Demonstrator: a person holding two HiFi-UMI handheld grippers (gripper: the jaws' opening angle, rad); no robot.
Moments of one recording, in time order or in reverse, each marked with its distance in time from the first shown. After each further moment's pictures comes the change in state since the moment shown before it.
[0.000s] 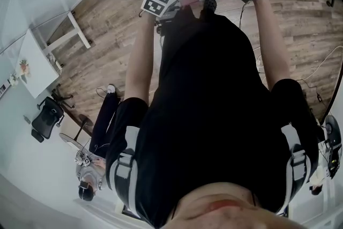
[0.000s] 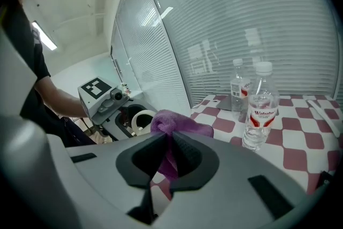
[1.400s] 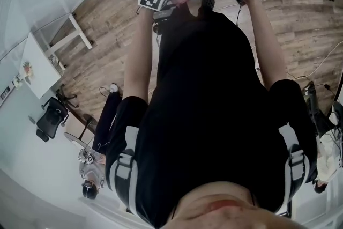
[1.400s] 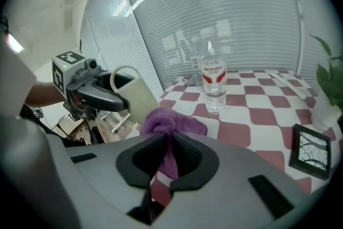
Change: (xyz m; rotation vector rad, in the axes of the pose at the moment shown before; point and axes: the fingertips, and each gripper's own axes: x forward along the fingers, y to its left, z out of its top) left arm 0.027 0.009 0.024 -0.047 -0.010 0.087; right arm -0.026 -0.053 -0.088 0.163 0.113 -0.252
